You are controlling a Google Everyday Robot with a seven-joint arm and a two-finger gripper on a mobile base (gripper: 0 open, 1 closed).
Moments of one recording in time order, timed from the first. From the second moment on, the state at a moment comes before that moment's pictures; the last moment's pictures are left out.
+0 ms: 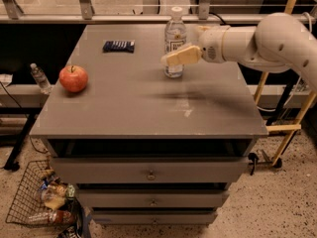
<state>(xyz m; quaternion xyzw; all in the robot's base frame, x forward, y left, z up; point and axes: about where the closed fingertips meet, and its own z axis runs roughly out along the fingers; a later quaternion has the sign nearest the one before) 0.707 -0.074 0.925 -0.39 0.70 0.23 0.56</state>
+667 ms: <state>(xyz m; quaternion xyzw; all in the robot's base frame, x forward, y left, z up) 0.731 -0.040 0.917 -0.40 0.68 0.26 0.56</state>
